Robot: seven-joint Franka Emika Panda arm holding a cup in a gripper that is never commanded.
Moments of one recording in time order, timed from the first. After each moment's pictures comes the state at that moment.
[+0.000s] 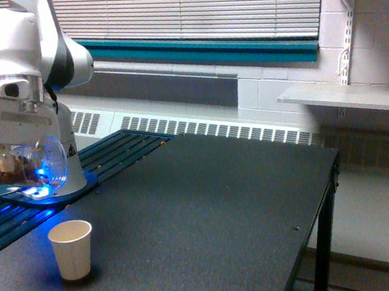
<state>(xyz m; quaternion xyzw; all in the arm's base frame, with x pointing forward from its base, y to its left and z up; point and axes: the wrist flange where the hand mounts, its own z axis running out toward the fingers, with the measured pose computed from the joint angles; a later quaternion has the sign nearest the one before) 0.203 -0.287 0.311 0.93 -0.30 0.14 0.14</state>
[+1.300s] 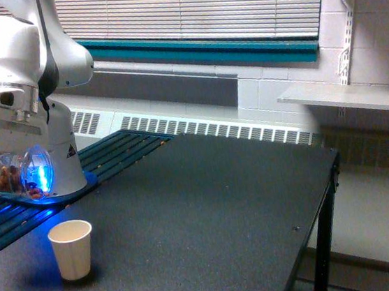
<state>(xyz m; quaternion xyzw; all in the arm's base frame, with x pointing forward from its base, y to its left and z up) 0.192 -0.294 0.298 0.94 -0.28 0.11 0.18</state>
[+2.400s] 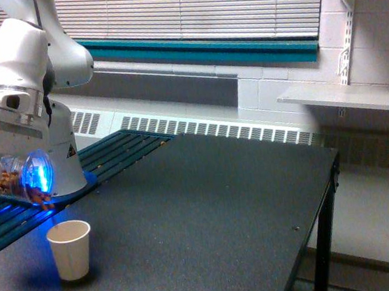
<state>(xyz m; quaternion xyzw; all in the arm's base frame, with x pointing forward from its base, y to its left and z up) 0.196 -0.292 0.293 0.94 -0.27 0.10 0.20</state>
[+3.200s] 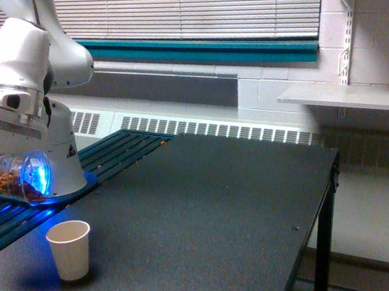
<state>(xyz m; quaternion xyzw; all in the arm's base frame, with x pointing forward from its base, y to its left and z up) 0.197 -0.293 0.295 0.94 -0.26 0.09 0.22</state>
